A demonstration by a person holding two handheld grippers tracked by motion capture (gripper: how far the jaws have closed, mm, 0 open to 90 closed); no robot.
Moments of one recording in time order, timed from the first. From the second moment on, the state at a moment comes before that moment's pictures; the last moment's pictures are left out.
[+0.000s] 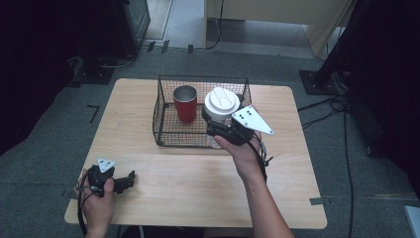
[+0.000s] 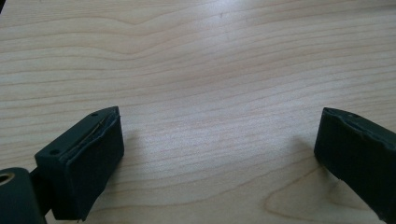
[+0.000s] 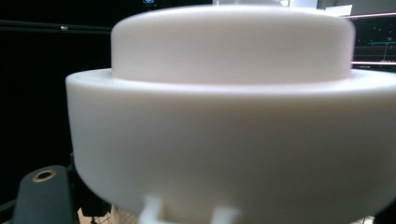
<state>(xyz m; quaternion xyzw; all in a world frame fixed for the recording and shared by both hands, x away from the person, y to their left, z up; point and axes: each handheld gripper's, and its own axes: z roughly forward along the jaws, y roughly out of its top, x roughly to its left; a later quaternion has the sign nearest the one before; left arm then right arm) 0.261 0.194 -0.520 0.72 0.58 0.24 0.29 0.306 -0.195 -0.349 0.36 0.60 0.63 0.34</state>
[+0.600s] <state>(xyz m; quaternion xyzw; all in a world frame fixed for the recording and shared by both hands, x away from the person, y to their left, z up) 0.261 0.194 -0.520 0.72 0.58 0.24 0.29 0.346 -0.193 -0.365 0.37 0.57 0.64 0.36</state>
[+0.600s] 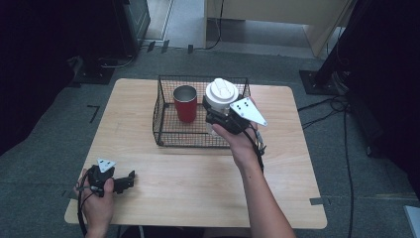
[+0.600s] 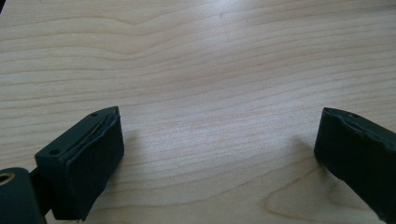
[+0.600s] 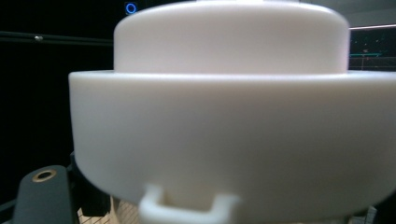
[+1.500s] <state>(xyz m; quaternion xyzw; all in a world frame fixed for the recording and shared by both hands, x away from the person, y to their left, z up) 0.261 0.194 -0.520 0.72 0.58 0.24 0.29 0.399 -0.197 -0.396 0.41 0.53 0.64 0.38</state>
